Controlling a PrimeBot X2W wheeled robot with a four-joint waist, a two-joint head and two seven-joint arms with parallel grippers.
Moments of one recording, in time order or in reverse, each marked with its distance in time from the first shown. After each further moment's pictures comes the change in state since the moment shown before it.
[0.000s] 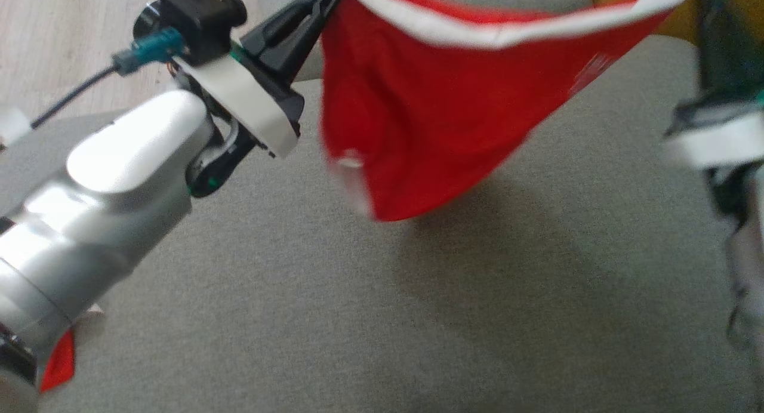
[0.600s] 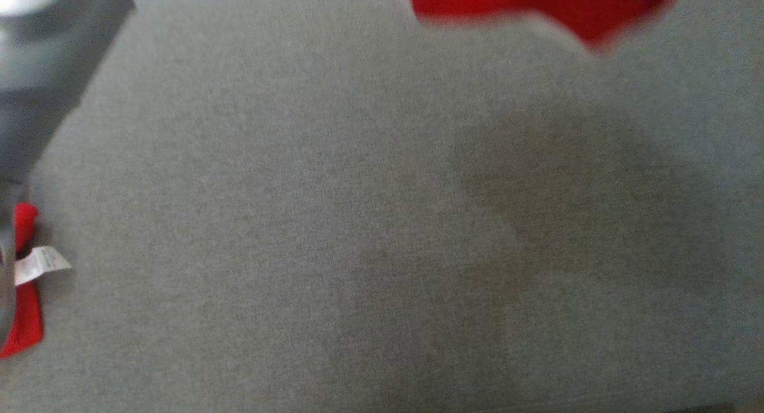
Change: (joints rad) left arm -0.354 -0.079 0.184 0.159 0.230 0.027 -0.027; right arm -0.748 -0.189 0.134 0.284 -0.013 0.000 -0.001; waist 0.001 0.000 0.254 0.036
